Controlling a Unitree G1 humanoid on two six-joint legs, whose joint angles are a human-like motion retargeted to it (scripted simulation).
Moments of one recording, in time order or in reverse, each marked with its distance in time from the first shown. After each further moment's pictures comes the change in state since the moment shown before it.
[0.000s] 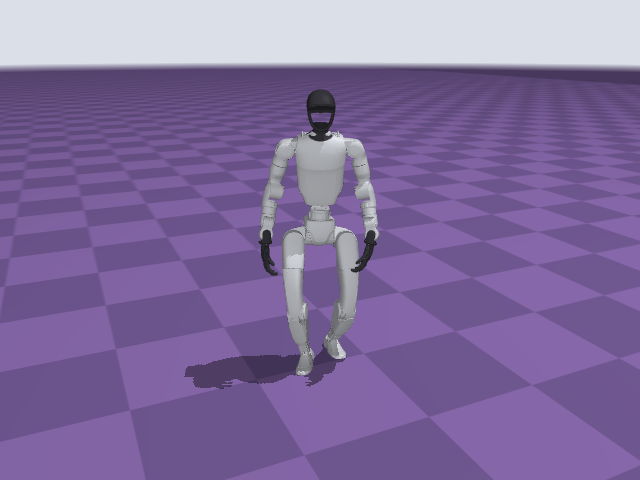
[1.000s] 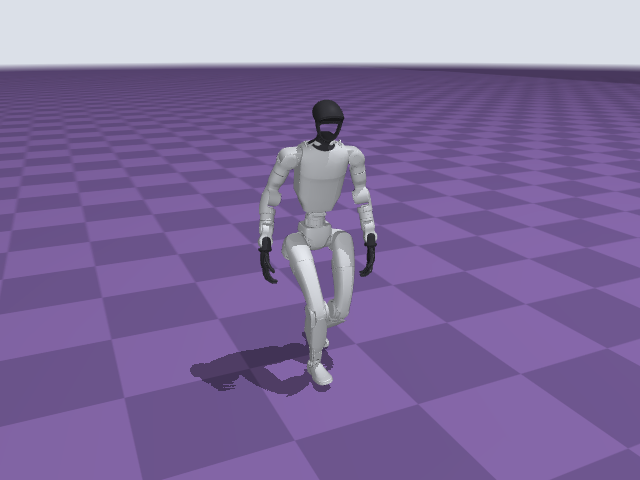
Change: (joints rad) left arm 0.067 0.019 0.091 -0.104 -0.028 0.009 0.196; right arm 0.101 -0.055 -0.113 -0.261 0.165 0.063 -0.055; waist -0.006 -0.068 -0.024; left_leg -0.157 -0.182 -0.065 0.312 -0.120 0.089; right_leg -0.647 0.005 0.240 0.395 0.070 0.052
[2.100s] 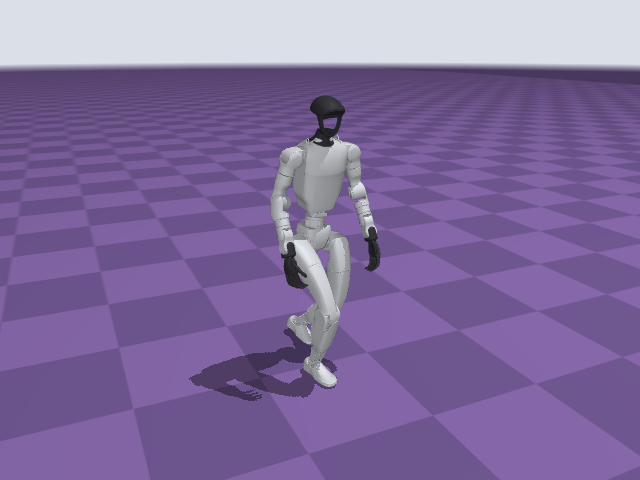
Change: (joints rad) left arm 0.009 -0.022 -0.056 -0.075 -0.079 0.045 0.095; right arm -0.055 0.065 0.163 0.065 -0.077 0.039 -0.093; waist 0.062 0.075 -0.103; left_leg 0.257 0.139 -0.002 -0.187 0.139 -0.052; right_leg 0.117 0.099 0.018 -0.019 0.116 -0.026
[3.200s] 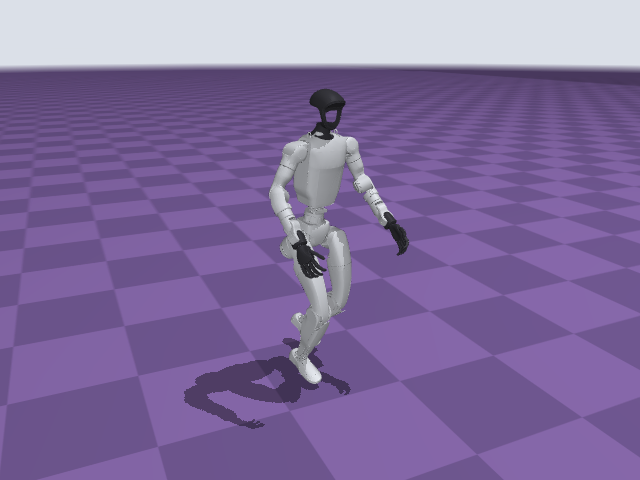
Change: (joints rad) left arm -0.201 0.101 -0.062 -0.171 -0.039 -0.056 0.145; right arm -0.004 -0.193 0.059 -0.256 0.076 -0.064 -0.051; waist 0.089 -0.021 -0.151; left_leg -0.169 0.066 -0.033 0.027 0.272 -0.080; right_leg 0.108 -0.011 -0.005 -0.084 0.168 0.073
